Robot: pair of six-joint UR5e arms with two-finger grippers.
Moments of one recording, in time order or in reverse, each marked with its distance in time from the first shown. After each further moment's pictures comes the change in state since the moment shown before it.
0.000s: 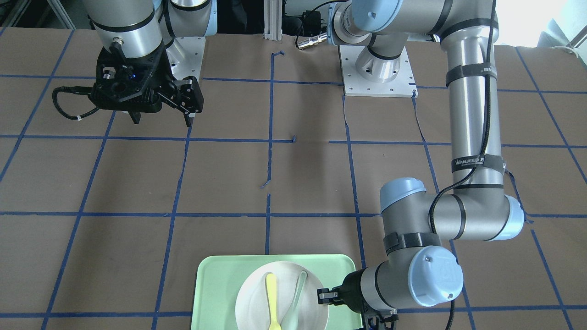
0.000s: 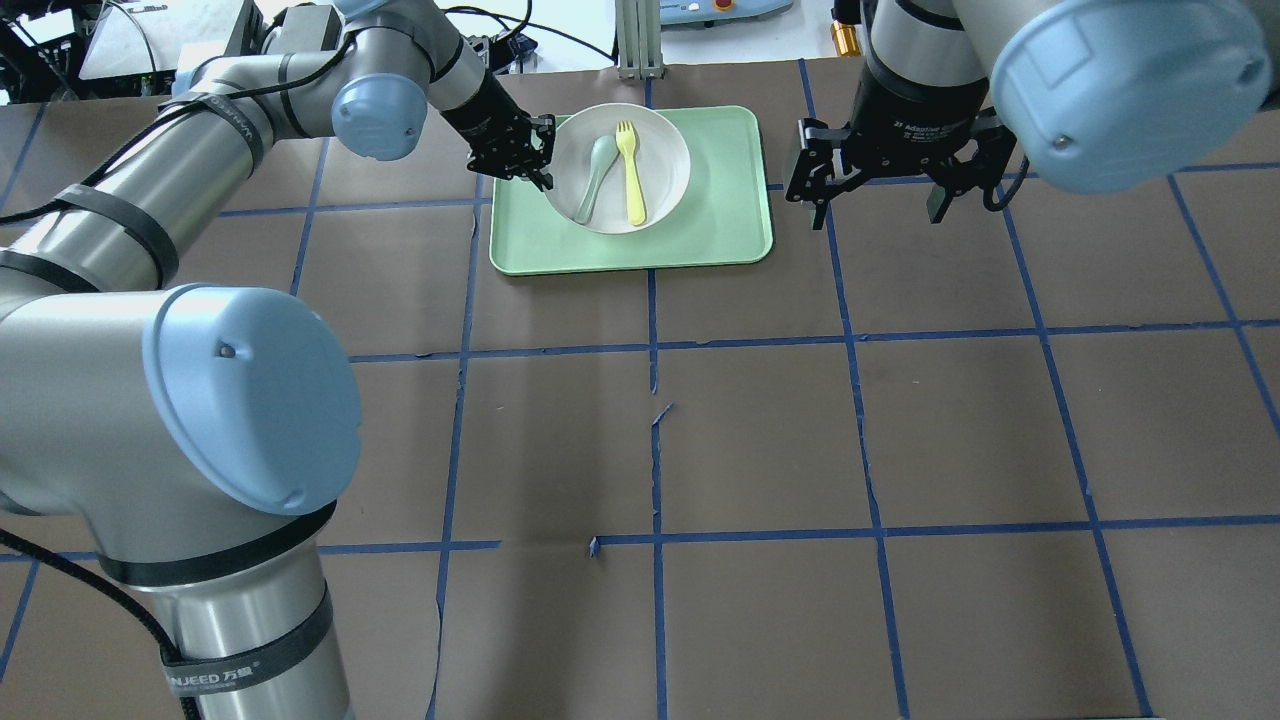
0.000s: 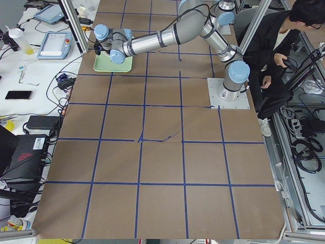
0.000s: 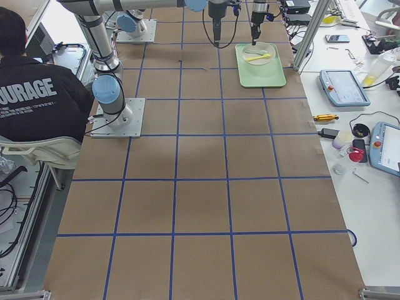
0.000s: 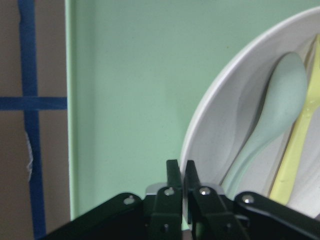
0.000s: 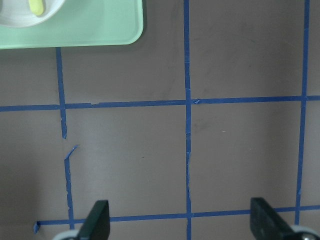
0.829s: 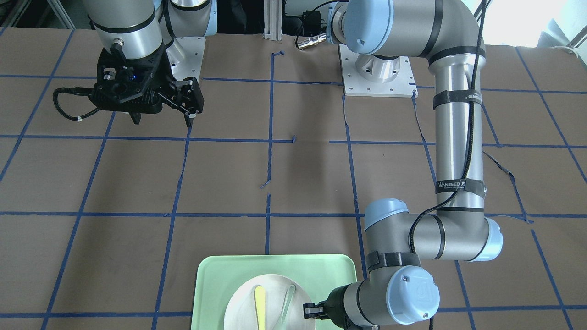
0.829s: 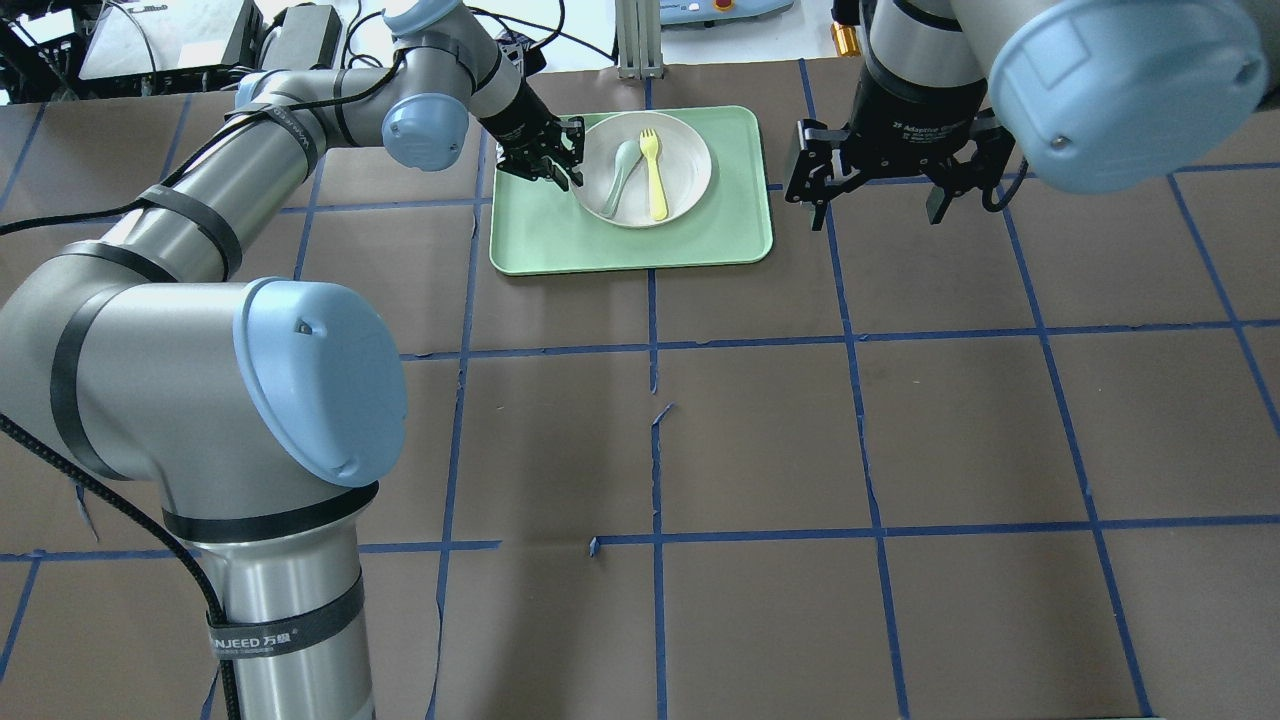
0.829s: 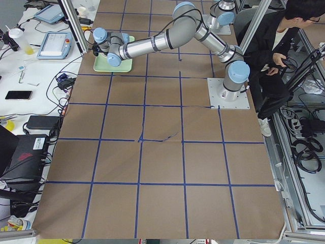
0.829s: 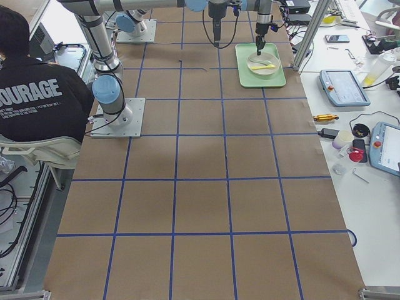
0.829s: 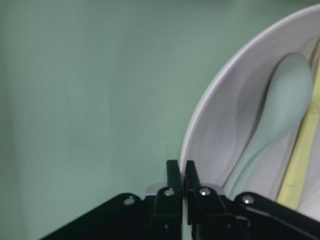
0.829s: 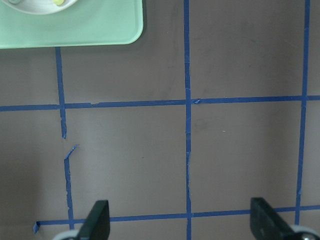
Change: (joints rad) left arm -0.023 -0.077 0.062 0.066 0.015 -0.004; right arm 0.000 0.001 0.000 0.000 -0.001 0.000
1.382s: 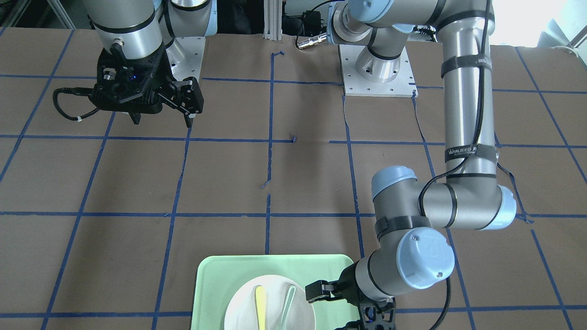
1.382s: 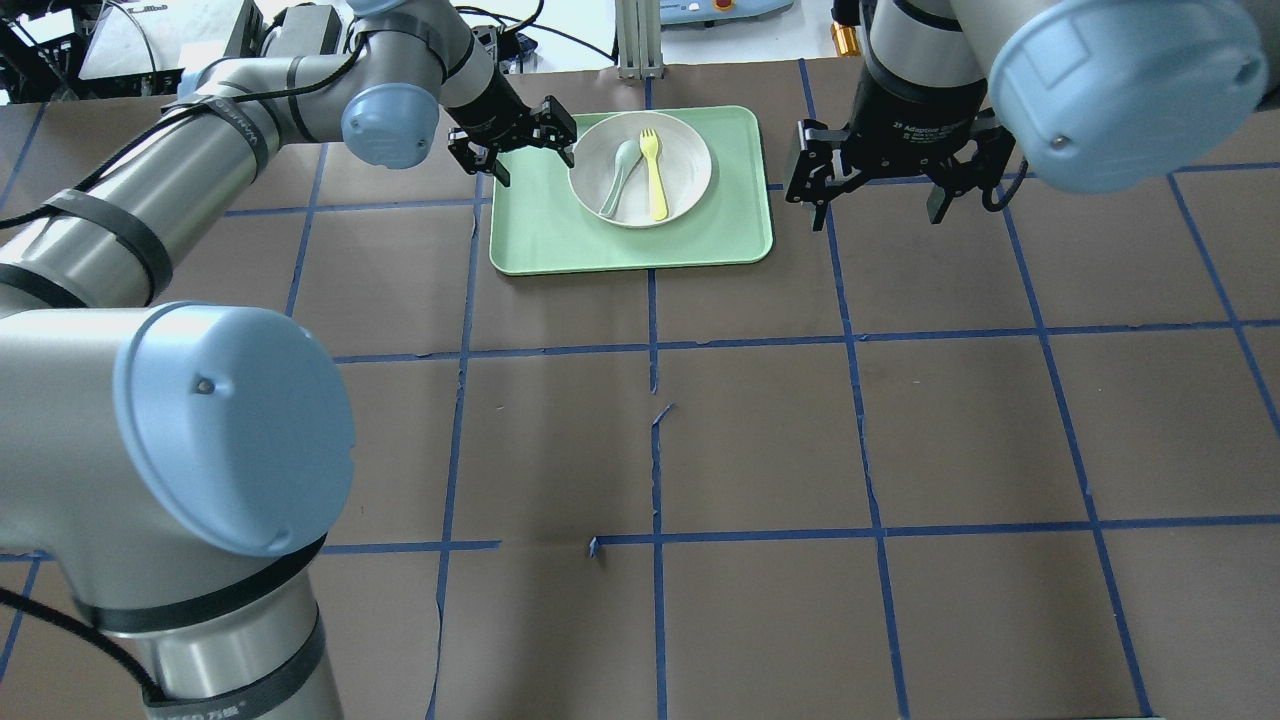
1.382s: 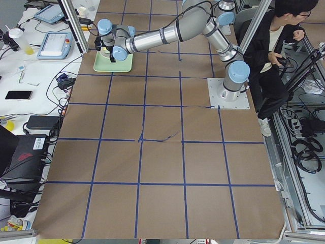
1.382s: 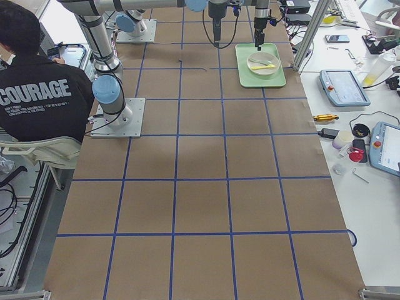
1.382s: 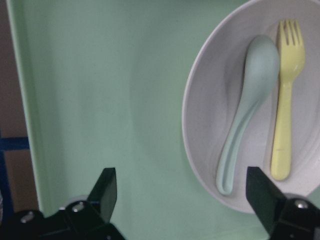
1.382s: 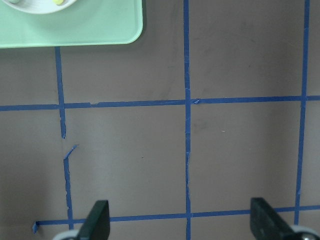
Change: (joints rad) left arm 0.022 0.213 -0.204 0.009 0.106 0.016; right arm 0.000 0.000 0.000 0.000 -0.001 -0.001
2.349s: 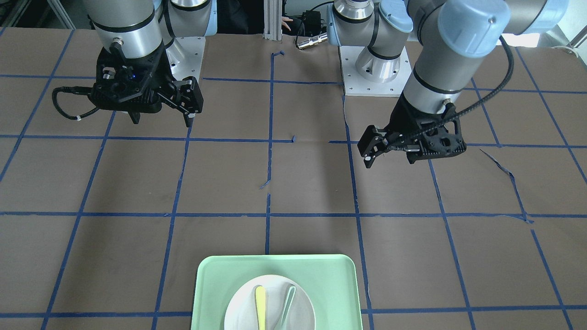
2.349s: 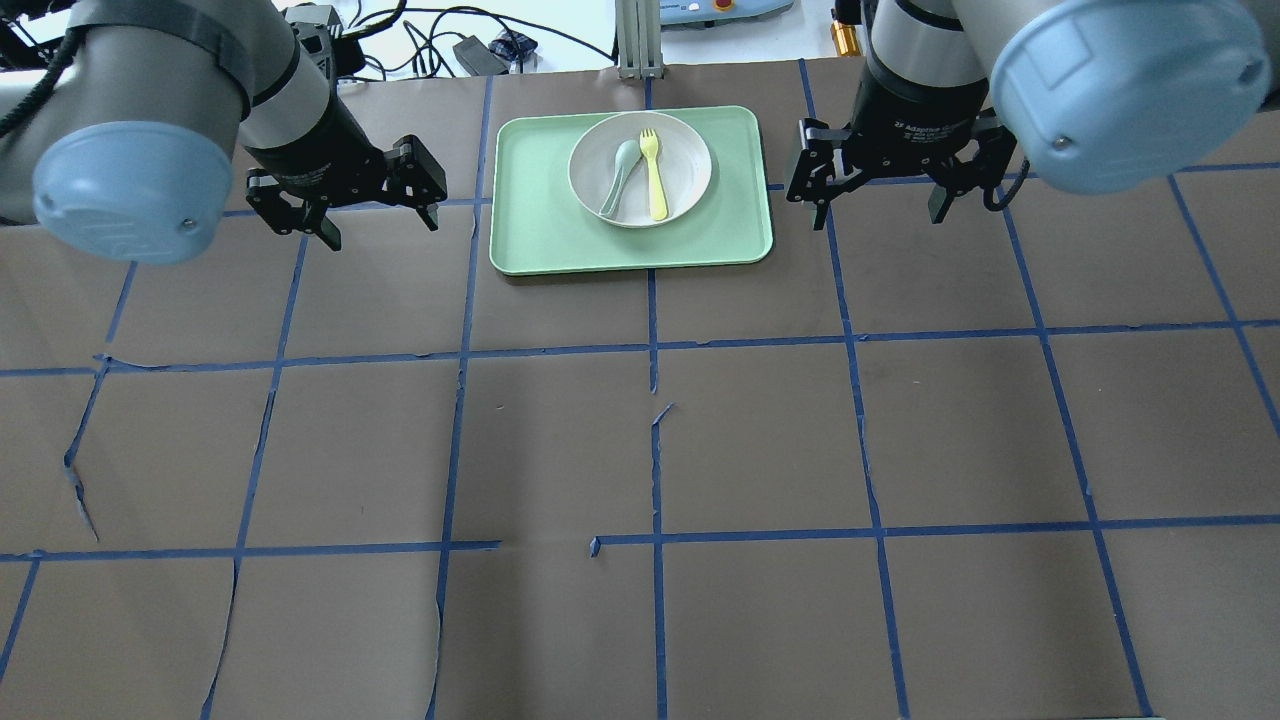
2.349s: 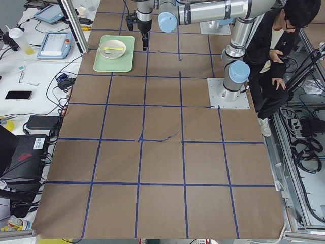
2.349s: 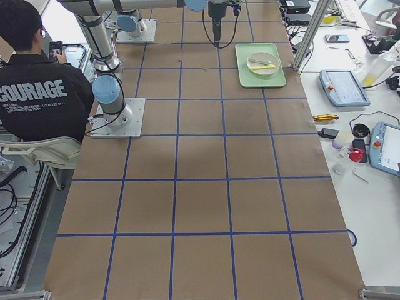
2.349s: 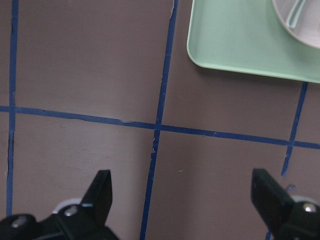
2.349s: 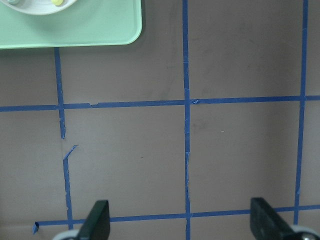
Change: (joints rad) left arm 0.033 0.647 -0.409 -0.234 0.241 -0.058; right arm 0.000 -0.001 0.000 0.000 -0.002 0.000
